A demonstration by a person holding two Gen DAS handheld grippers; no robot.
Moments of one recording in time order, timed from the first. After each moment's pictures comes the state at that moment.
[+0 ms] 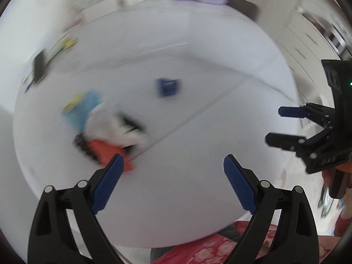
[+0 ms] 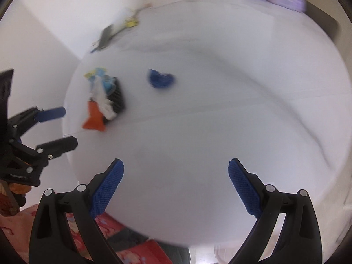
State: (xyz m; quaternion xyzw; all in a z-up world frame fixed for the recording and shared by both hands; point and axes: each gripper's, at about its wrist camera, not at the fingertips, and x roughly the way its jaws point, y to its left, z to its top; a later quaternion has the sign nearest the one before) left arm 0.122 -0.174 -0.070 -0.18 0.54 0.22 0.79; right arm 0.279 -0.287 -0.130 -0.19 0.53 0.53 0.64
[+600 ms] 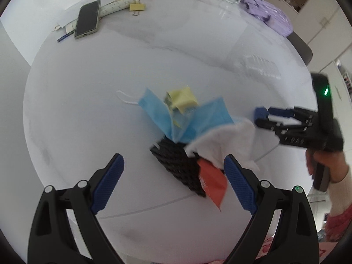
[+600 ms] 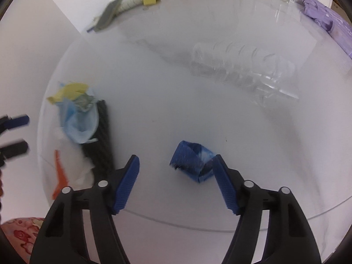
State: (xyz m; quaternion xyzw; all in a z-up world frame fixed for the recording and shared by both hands) left arm 0.050 -0.003 -0.105 -0.31 0.51 0.29 0.75; right arm 0.282 -0.089 -0.195 -0.30 0.51 0.54 0.60
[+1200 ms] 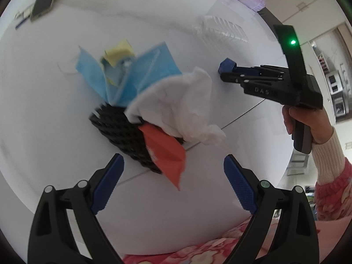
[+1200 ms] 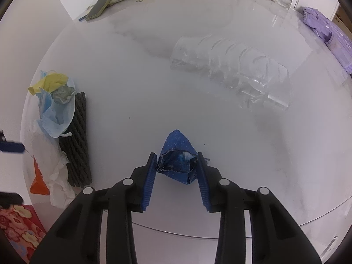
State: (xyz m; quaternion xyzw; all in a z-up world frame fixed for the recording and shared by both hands) left arm 0.069 -0.049 -0.141 -0.35 0.54 0.17 0.75; right arm 0.296 -0.091 -0.196 -0.34 0.48 0.52 0.61
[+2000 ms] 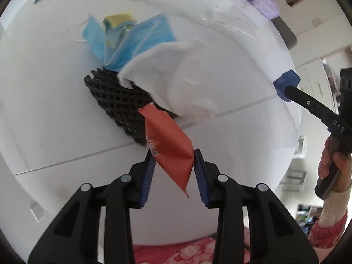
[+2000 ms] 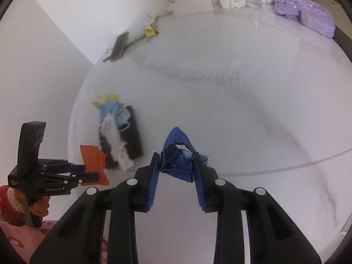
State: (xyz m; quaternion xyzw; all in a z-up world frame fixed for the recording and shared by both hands) left arm 0.056 -0.093 -0.140 -0.37 0.53 0.21 0.73; right arm 0.289 -0.207 -0.117 -0.18 0.50 0.57 0.63
